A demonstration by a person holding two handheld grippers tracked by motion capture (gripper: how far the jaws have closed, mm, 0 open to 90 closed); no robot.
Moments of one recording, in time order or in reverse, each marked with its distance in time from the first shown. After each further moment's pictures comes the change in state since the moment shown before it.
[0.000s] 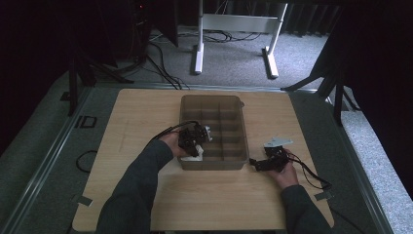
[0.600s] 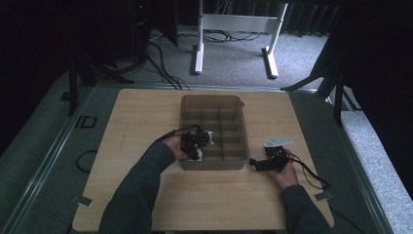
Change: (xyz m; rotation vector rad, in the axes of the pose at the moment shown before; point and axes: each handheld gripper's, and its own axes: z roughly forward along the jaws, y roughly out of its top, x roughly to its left) left arm -0.003 0.004 0.015 0.042 0.004 0.003; right arm 0.000 0.000 0.000 0.000 0.000 -0.001
